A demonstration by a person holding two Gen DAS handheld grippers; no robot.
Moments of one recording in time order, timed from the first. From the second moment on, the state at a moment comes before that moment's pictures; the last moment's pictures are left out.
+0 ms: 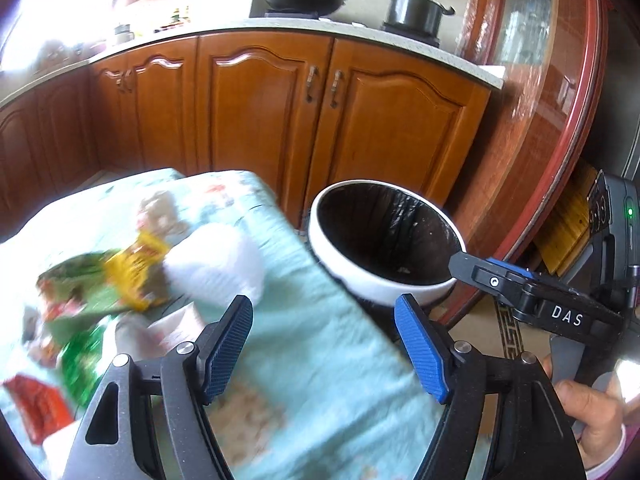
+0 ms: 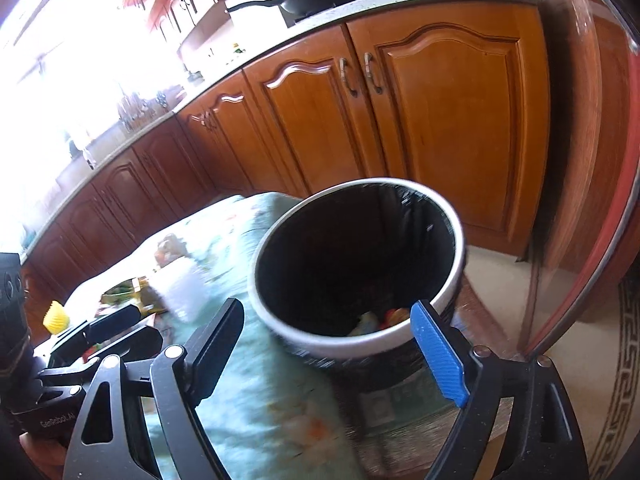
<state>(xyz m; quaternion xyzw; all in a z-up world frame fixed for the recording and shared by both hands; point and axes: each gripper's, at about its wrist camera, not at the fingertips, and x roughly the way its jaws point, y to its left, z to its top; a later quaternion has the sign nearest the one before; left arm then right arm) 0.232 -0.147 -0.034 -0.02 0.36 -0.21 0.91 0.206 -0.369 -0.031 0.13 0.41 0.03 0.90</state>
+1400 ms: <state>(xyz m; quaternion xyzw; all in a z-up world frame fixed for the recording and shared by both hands) 0.147 0.006 -0.032 0.04 0.38 -0.15 0.91 0.193 -0.224 -0.061 0.12 0.44 0.15 0.88</state>
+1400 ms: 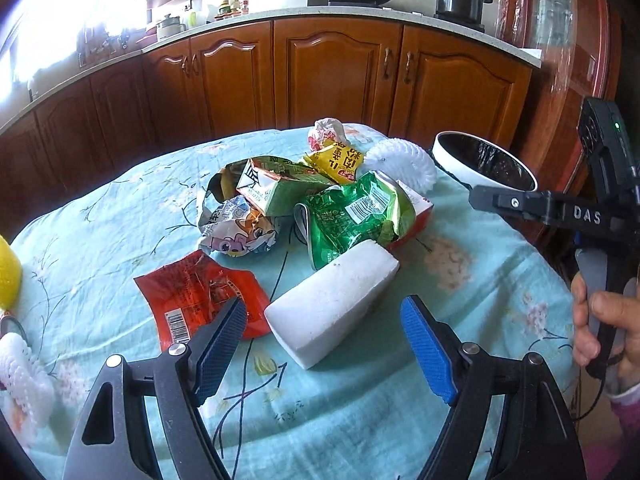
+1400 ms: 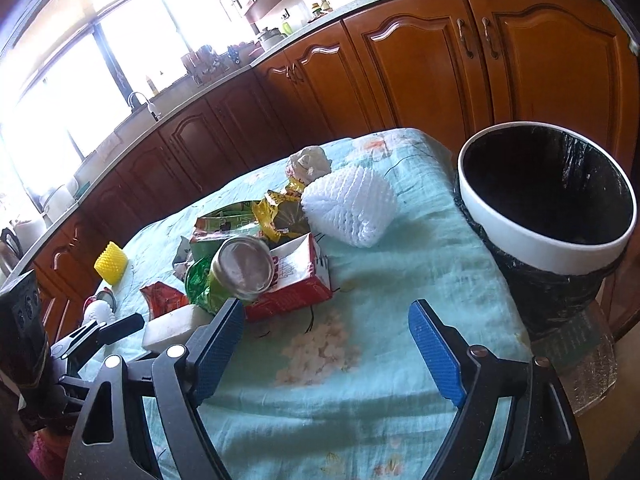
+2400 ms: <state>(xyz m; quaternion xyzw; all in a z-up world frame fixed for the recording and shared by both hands) 0.145 -0.041 -0.023 0.00 0.36 -0.22 0.91 0.218 -0.261 -0.059 0.07 0.43 0.10 0.90</state>
